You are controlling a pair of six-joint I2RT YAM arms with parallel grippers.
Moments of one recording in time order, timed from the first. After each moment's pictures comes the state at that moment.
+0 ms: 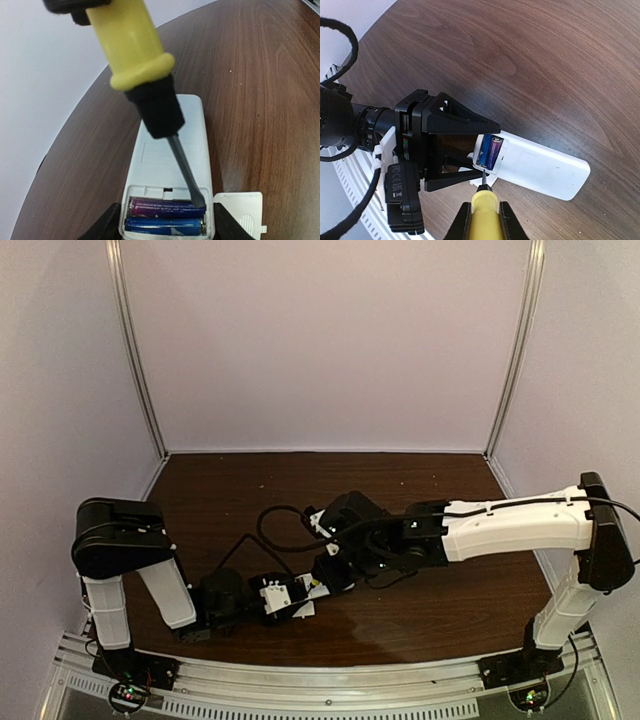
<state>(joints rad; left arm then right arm) -1.08 1.95 0.32 1.34 -0.09 0.57 1.18 1.69 1.26 -0.44 0.10 0.50</state>
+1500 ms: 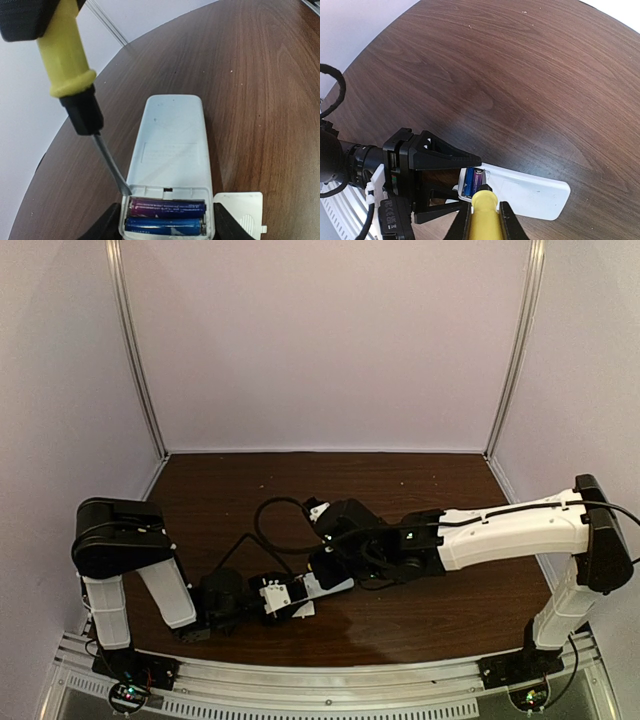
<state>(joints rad) -1.07 1.95 0.32 1.34 -0.09 0.56 1.22 1.70 1.24 -0.32 0.32 0.53</state>
